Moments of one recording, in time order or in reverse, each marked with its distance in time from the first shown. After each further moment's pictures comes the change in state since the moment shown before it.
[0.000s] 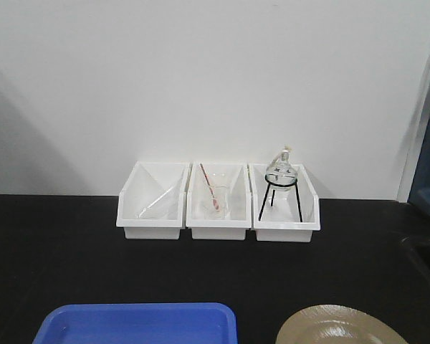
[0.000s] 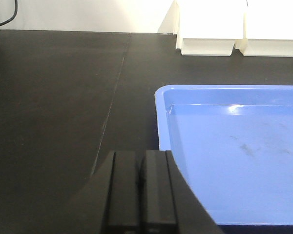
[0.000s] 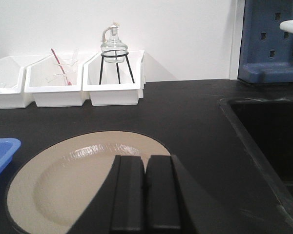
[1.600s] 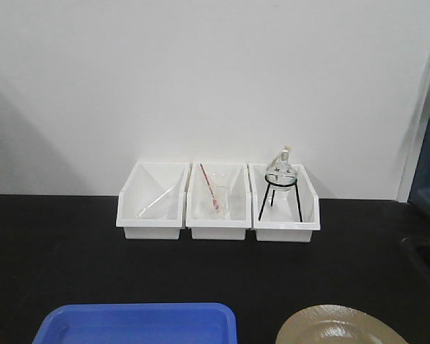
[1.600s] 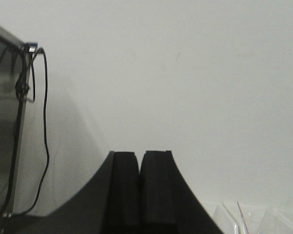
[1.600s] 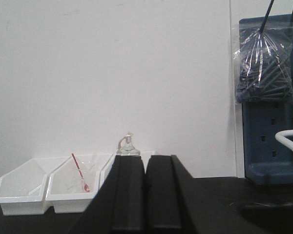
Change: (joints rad) left arm 0.000 0.005 -0.217 -0.005 -0.447 -0.063; right arm 0.000 0.070 -0.345 0.017 -0.011 0.011
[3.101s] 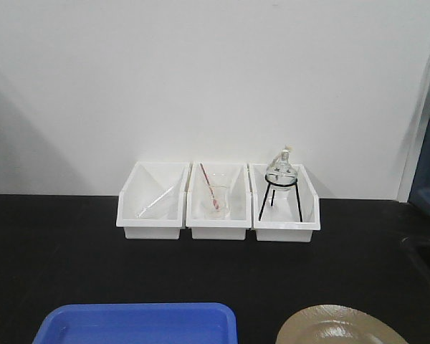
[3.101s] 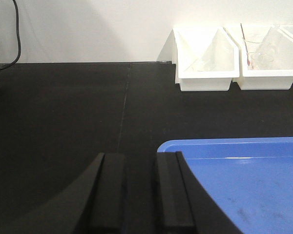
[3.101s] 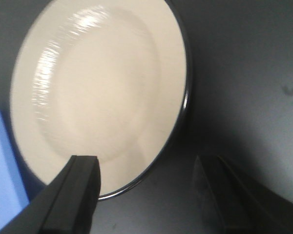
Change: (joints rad) left arm 0.000 0.448 -0.239 0.003 0.481 0.109; right arm -0.009 0.924 -0.167 0.309 0.397 0.404
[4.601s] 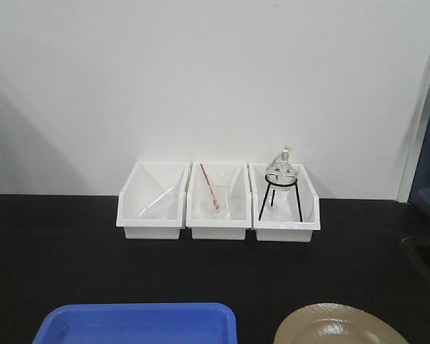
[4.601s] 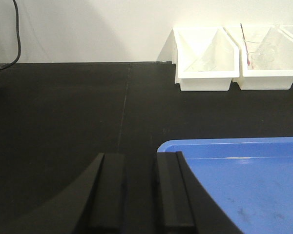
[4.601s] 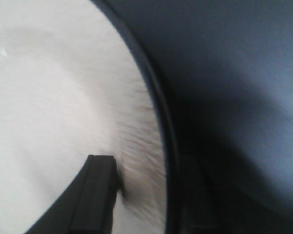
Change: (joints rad) left arm 0.000 0.000 0.000 0.000 0.000 0.001; right arm 0.000 0.490 -0.013 0.095 -0.414 0.014
